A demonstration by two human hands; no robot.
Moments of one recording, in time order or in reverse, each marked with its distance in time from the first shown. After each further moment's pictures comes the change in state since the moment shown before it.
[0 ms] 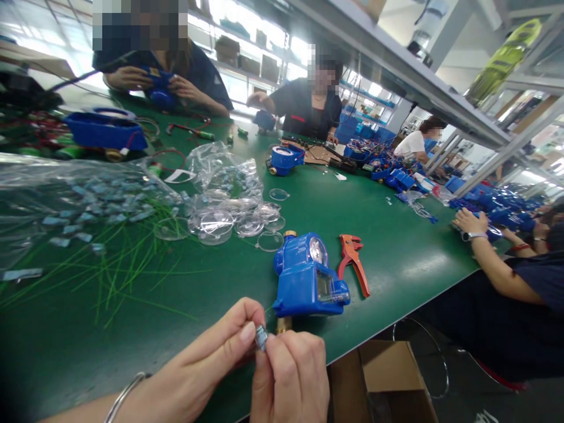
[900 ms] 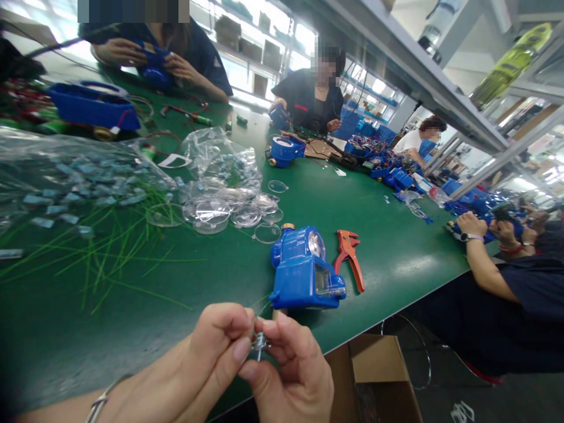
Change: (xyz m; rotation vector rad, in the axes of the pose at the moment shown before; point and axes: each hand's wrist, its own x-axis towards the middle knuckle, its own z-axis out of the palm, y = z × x) left_hand -0.010 -0.005 0.008 0.514 0.135 0.327; right_hand -0.015 0.012 -0.009 0.832 -0.130 0.459
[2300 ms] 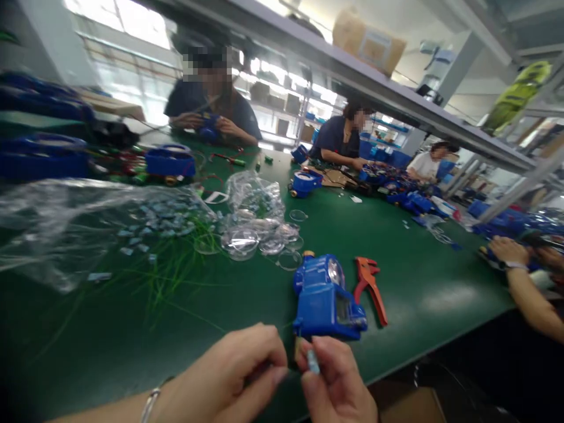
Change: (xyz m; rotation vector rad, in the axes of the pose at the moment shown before) left_hand 0.006 0.024 -0.024 0.281 -0.111 0.005; right_hand -0.002 0.010 -0.025 -0.121 0.061 0.121
